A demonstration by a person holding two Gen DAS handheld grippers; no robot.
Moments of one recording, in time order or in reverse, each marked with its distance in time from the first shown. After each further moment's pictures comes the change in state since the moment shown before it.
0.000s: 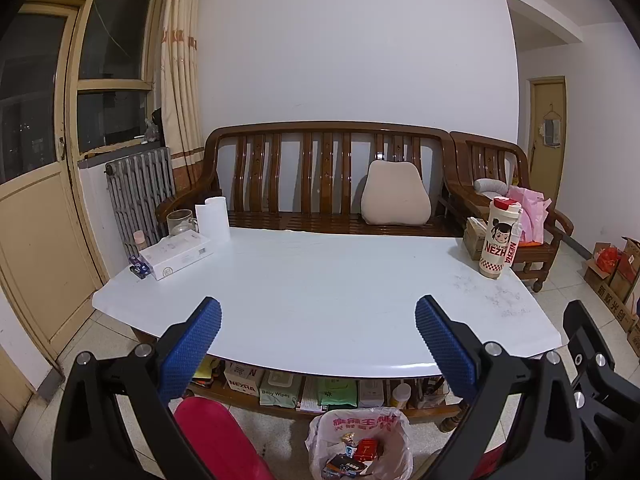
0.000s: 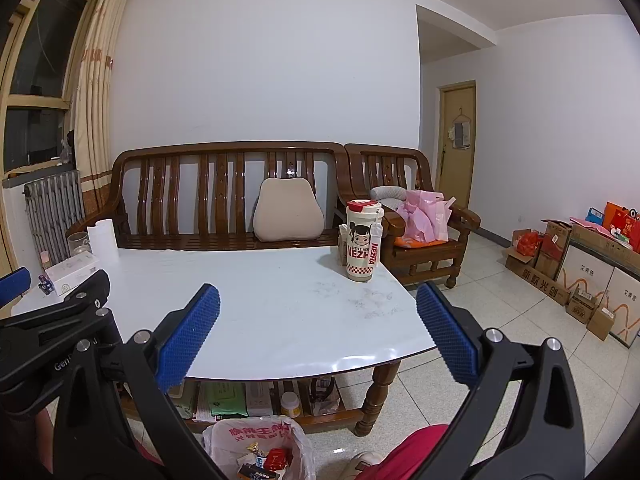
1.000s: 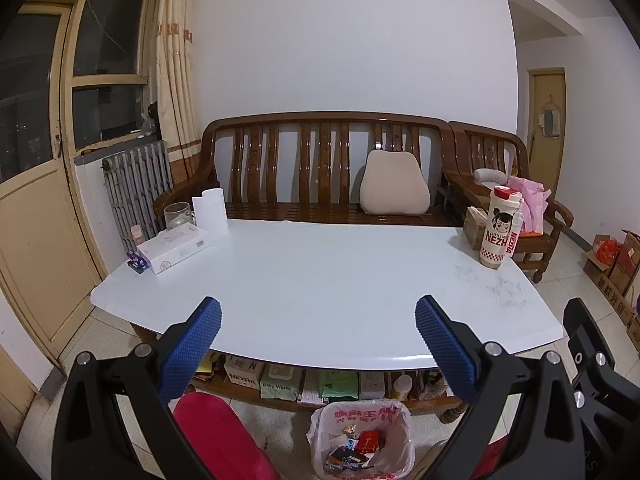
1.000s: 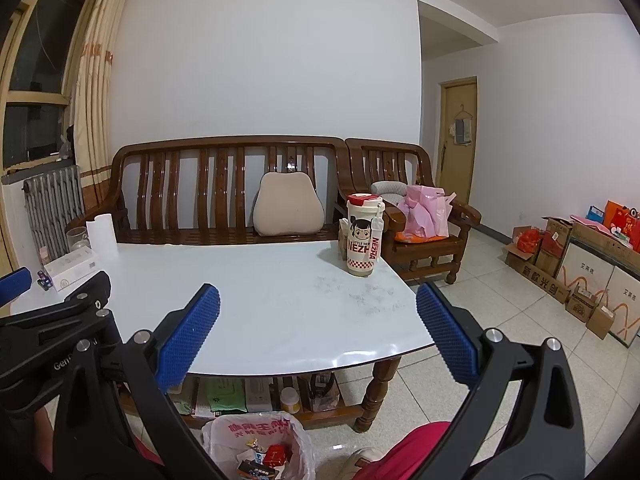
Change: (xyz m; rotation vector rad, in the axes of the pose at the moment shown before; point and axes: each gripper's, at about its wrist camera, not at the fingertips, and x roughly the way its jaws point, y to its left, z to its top) left arm 0.010 0.007 -0.001 0.015 0.036 -0.015; right arm 0.004 -0.003 -0.002 -0.005 0.011 0.002
